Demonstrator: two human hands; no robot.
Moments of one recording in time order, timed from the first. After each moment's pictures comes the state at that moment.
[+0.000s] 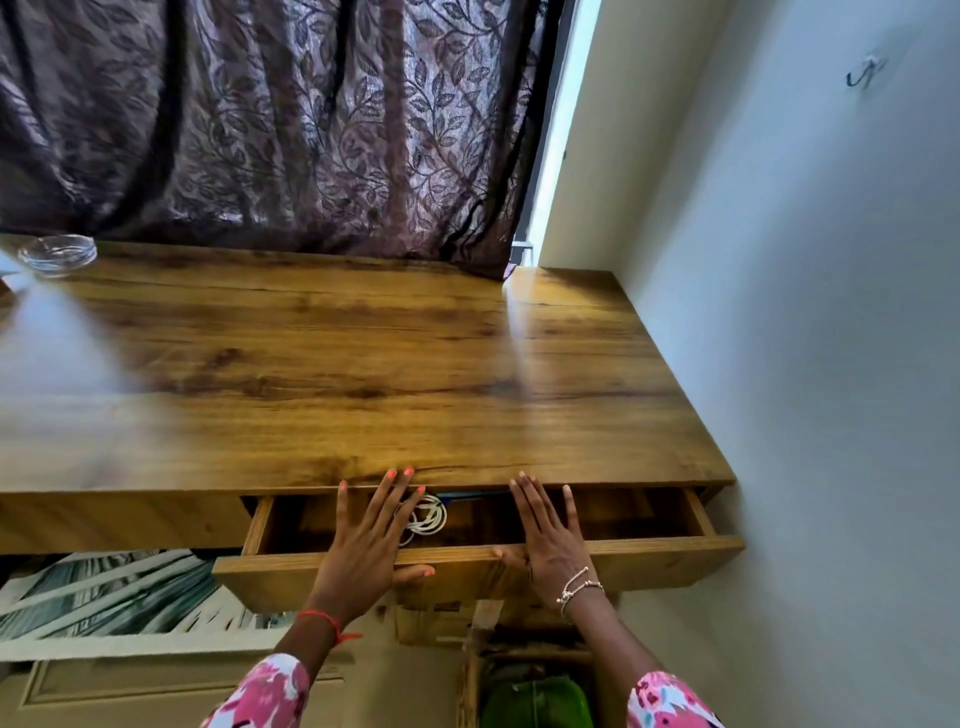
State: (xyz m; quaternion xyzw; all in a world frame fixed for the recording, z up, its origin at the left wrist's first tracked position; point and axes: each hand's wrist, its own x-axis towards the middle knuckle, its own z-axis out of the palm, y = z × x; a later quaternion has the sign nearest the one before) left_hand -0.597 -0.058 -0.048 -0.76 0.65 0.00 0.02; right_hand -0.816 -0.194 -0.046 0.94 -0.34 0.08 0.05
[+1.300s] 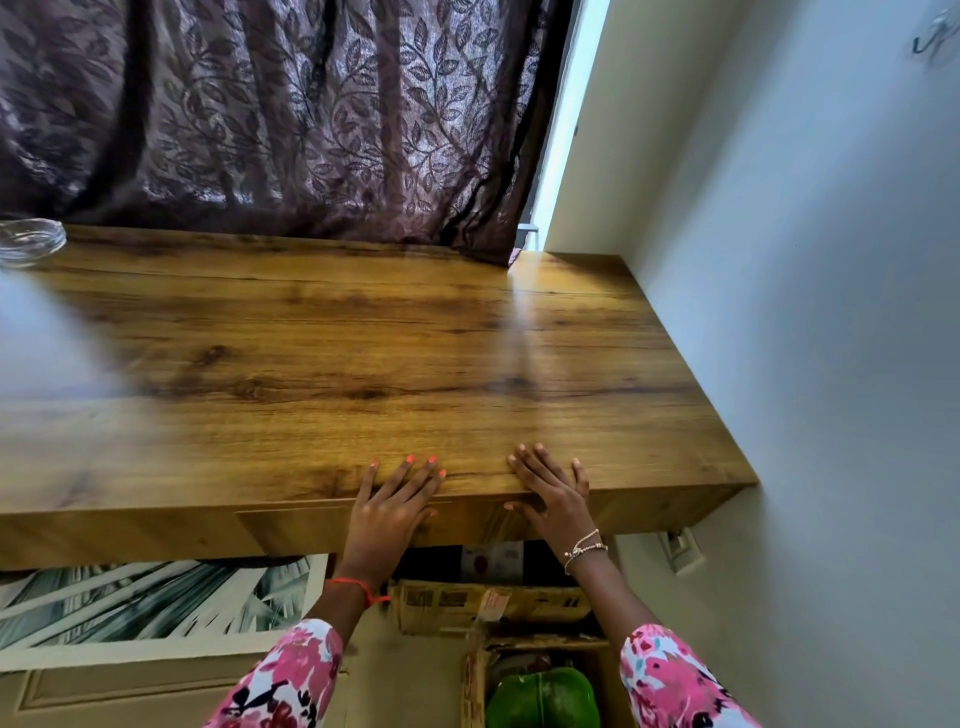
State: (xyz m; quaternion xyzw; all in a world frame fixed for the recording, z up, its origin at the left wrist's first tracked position) left_hand -0.583 -0.106 -0.051 -0.73 0.64 -0.17 -0.14; right_hand -0.777 -0.243 -0.046 0.91 -0.36 0.18 -0.13
